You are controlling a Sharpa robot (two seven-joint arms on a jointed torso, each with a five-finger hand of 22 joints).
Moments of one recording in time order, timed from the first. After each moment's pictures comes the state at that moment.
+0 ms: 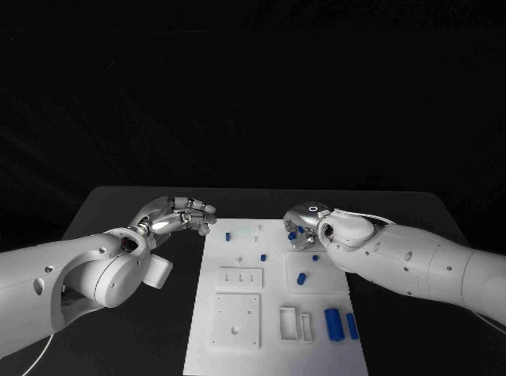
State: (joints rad) left arm 1.38 -0.91 -0.21 1.61 -0.17 -0.35 0.27; left_hand 1.13 -0.16 0.54 -0.28 0.24 0.80 0.17 0.43 0.45 1.18 0.11 0.15 0.22 1.00 0.06 0.62 0.62 0.04 0.71 -0.04 0.61 1.30; right arm 1.24 -0.51 -0.15 1.01 -1.73 -0.27 -0.11; right_hand 1.13 -0.24 0.70 -0.22 0.20 0.87 0.14 0.38 0.41 1.17 0.10 0.07 0.18 1.33 -0.01 1.17 0.78 0.23 1.29 0.00 0.79 1.31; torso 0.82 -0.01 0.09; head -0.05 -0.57
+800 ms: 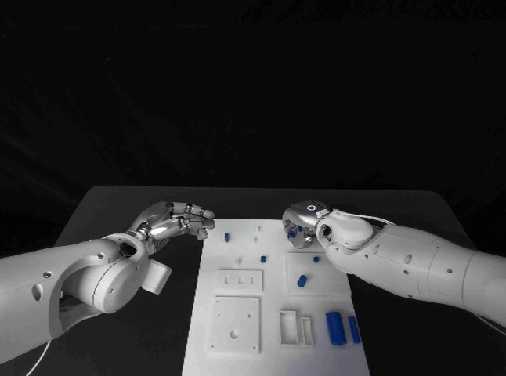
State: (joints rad) left arm 1.38 -0.91 -0.21 1.60 -0.17 -0.35 0.27; left_hand 1.12 -0.16 0.54 -0.27 0.24 0.80 0.17 0.43 0.45 1.18 0.11 0.15 0.22 1.00 0.06 0.62 0.62 0.04 0.71 -0.04 0.61 1.30; right arm 1.26 -0.52 -0.14 1.03 -1.78 -0.31 -0.13; right_hand 1.14 -0.17 0.80 -0.26 0.06 1.00 0.11 0.41 0.44 1.29 0.05 0.13 0.27 1.33 -0.04 1.19 0.75 0.20 1.32 -0.02 0.86 1.31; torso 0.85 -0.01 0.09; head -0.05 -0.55
